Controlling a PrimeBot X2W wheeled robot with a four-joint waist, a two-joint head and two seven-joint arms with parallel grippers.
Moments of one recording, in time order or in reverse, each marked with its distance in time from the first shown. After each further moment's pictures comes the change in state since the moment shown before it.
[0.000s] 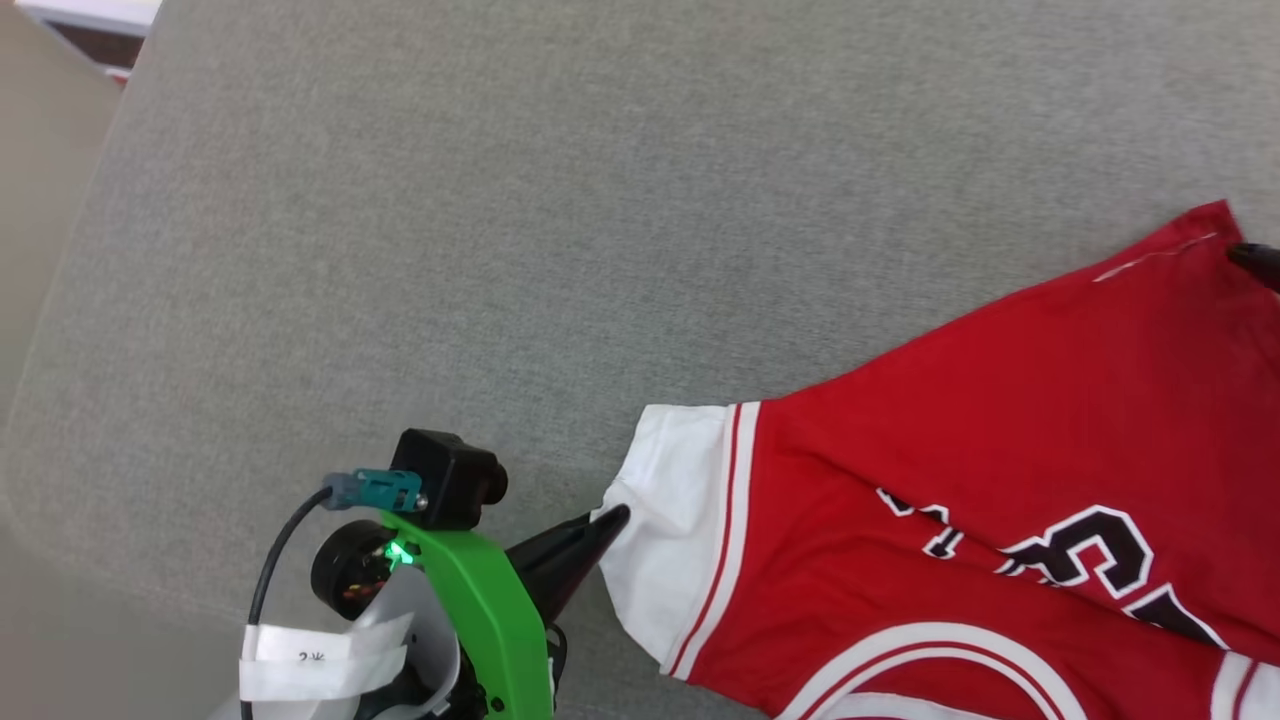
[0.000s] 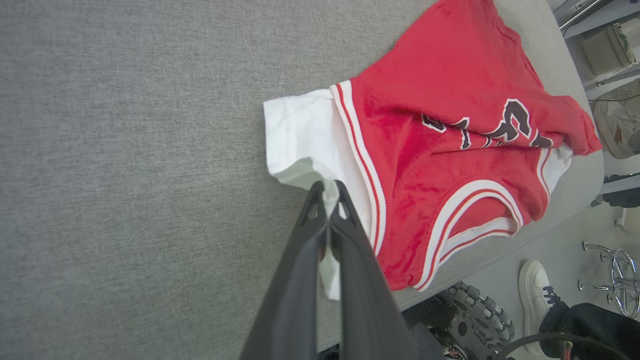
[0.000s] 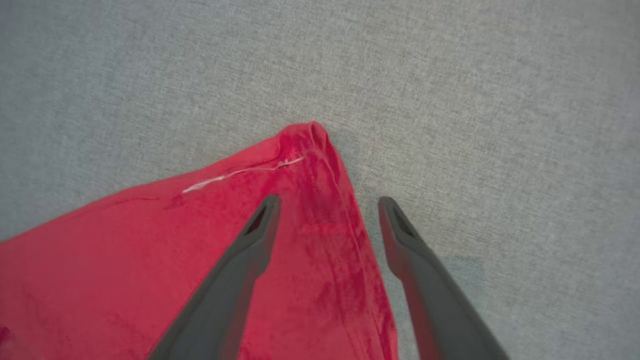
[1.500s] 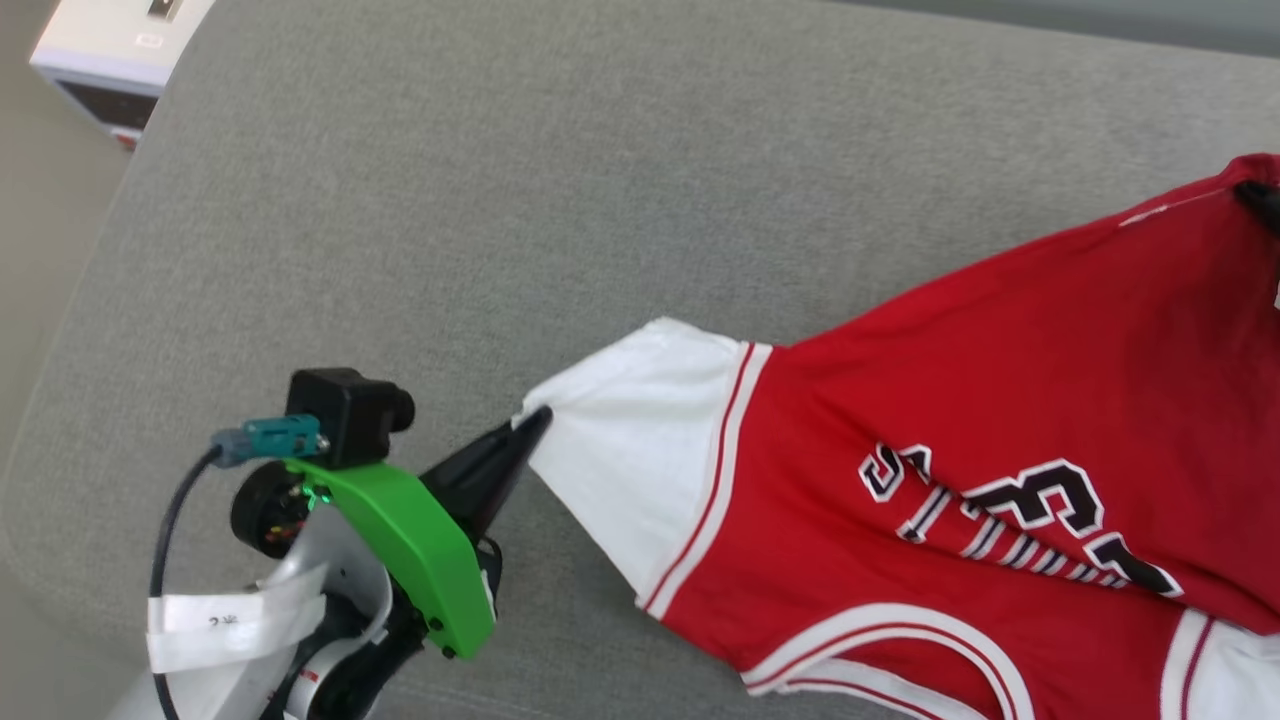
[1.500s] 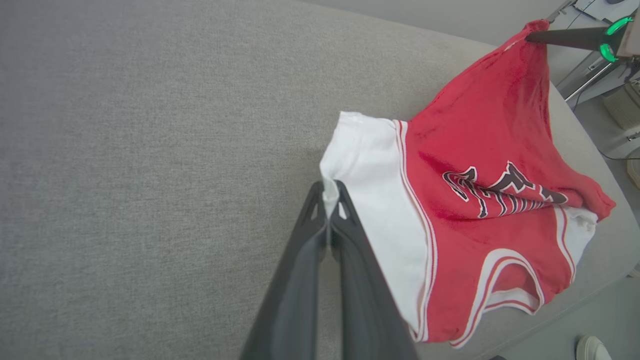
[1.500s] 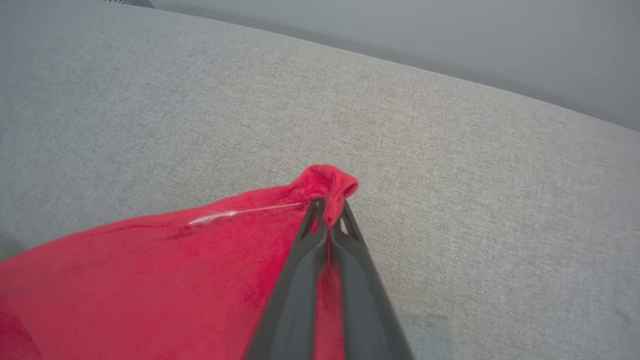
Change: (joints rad) left arm -0.041 0.015 0.093 0.039 0.013 0.017 -0.093; right arm -0.030 -0.048 0.146 0.138 0.077 0.000 -0.410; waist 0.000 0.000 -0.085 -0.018
